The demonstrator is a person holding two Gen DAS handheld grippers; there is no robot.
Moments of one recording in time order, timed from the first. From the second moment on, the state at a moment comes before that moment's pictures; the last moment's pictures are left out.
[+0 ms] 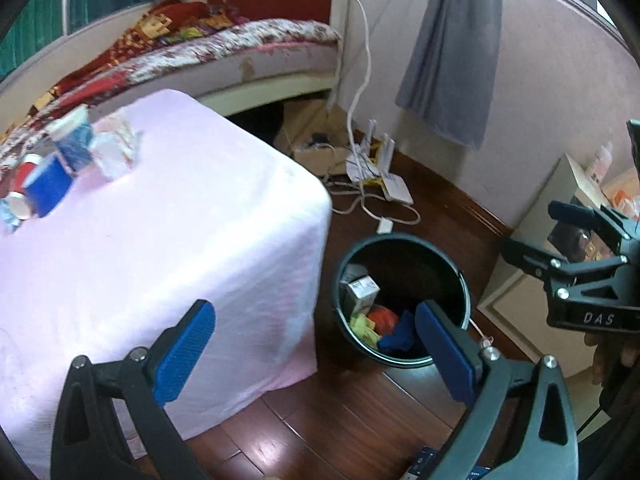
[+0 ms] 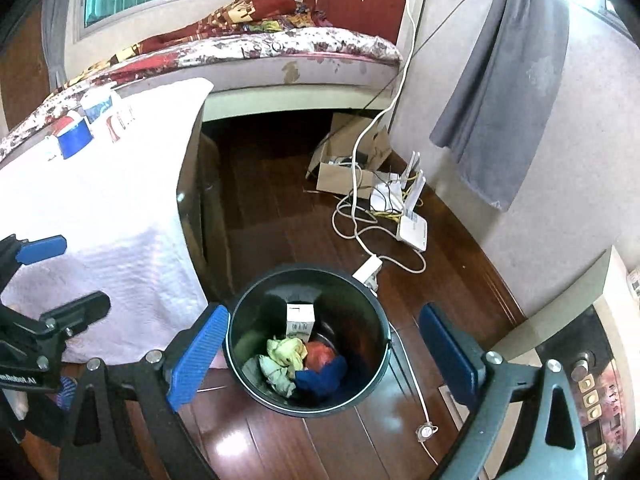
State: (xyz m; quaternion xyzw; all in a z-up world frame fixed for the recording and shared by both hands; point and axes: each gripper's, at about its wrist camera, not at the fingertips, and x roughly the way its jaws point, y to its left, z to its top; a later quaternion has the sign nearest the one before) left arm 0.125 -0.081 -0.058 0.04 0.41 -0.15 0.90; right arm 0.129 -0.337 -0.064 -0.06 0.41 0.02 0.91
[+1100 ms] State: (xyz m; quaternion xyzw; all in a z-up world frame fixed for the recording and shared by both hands) left arm 0.143 0.175 -0.038 -0.04 0.36 0.03 0.93; right arm 0.212 -0.091 -0.027 -0.05 0.34 0.18 0.92
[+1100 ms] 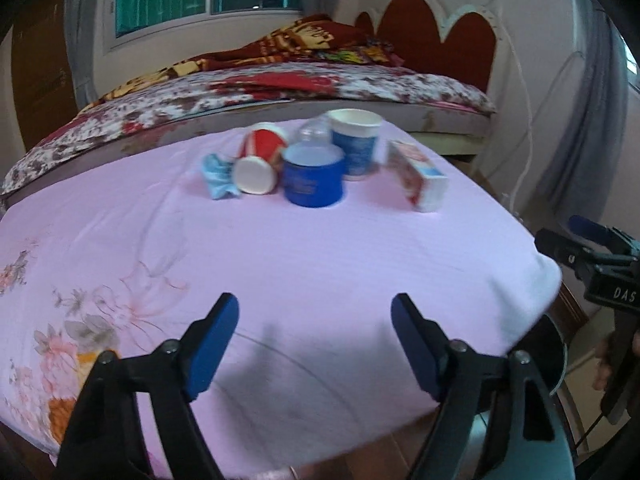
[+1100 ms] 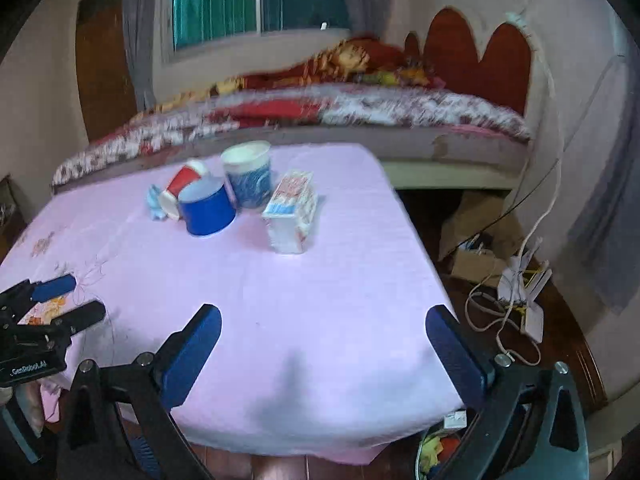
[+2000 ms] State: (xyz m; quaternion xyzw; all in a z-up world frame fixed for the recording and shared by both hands) left arm 0.254 0.239 -0.044 -0.06 0.36 0.04 0.93; right arm 0.333 -0.006 -0.040 -0.06 0.37 0.19 0.91
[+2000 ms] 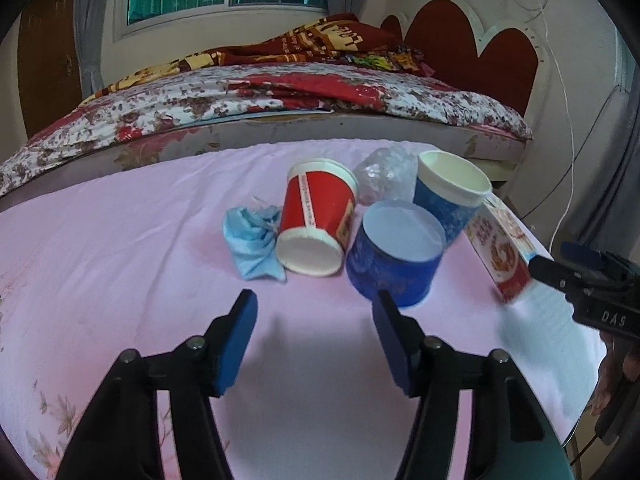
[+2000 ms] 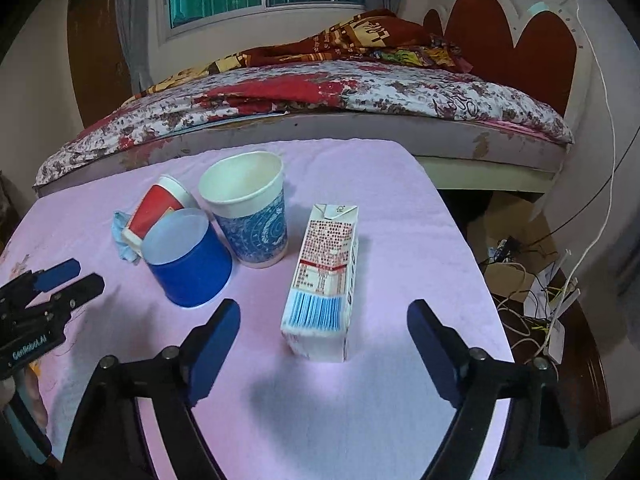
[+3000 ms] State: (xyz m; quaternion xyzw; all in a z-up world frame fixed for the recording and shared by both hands) left arm 0.320 0.175 -0.063 -0.06 0.38 0.02 0.92; right arm 0.393 -0.023 -0.074 -0.03 0.42 0.21 0.88
